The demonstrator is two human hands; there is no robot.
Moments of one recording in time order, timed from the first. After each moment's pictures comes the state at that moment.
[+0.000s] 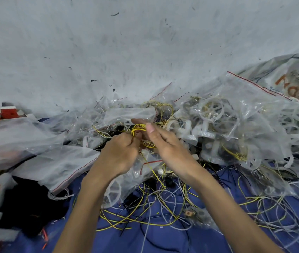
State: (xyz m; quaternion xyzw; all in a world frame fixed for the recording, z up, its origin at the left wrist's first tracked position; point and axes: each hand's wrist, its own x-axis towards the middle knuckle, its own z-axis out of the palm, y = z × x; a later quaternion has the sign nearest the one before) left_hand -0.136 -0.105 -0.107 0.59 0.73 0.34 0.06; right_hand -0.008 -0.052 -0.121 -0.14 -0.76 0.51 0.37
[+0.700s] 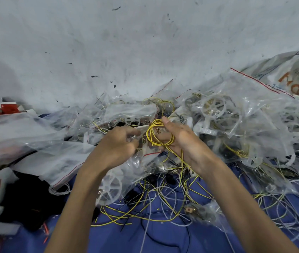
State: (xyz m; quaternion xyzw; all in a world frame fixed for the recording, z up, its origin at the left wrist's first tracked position) left_hand -0.146 -0.109 -0.101 0.59 0.73 0.32 0.11; right_hand 0.002 -0.022 -0.122 -0.27 -0.62 0.63 0.37
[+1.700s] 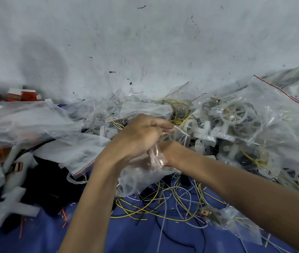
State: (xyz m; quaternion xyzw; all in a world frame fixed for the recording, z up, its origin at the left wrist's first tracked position) left_hand -0.146 -0.126 -0.081 0.59 0.63 0.44 0.25; right_hand -0.063 -0.062 -0.098 -0.32 -0.94 0.12 -0.09
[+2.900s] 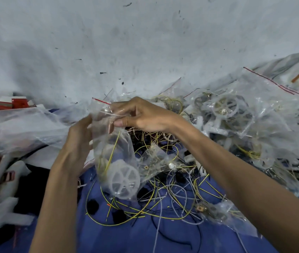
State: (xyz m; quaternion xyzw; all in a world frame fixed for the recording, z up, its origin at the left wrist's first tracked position) left_hand -0.227 -0.132 -0.109 0.38 0.57 0.66 0.31; right_hand -0.085 -0.026 -0.062 -0.02 -0.92 0.35 0.17
